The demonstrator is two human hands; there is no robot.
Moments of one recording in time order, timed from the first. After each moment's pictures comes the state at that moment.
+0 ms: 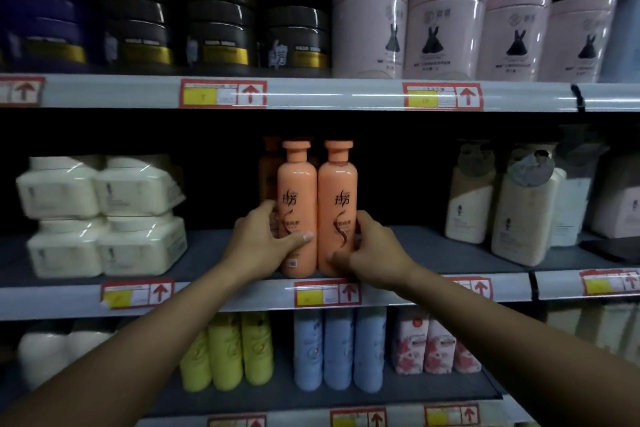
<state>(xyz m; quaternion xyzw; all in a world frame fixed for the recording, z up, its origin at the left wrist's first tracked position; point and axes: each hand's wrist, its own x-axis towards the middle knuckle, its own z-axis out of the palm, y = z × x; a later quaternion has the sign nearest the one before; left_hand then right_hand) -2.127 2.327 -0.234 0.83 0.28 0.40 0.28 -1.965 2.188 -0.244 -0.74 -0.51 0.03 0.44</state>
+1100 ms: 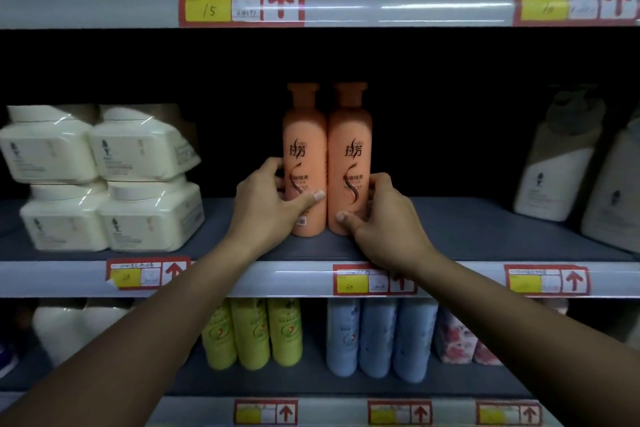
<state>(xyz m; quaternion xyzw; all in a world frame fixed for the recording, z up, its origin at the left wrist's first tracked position) -2.120 2.395 -0.254 0.79 0.30 0.47 0.26 -1.971 2.263 -0.270 -0.75 -0.49 -0.06 0.45</state>
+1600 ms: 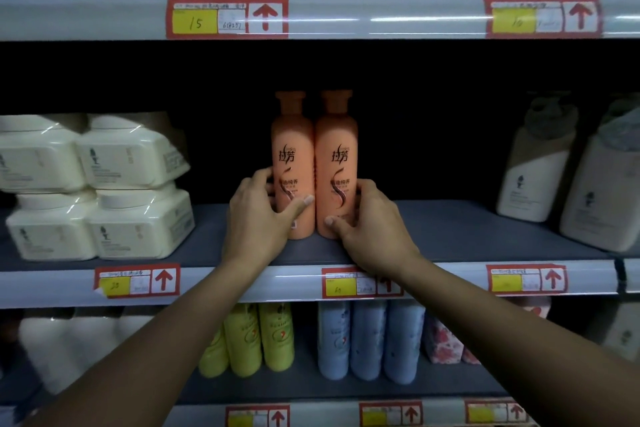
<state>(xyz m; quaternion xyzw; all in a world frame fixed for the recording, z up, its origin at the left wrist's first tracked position) -2.112 2.400 -0.274 0.77 0.29 0.52 0.22 -1.975 2.262 -0.271 -0.75 -0.49 -0.06 0.45</state>
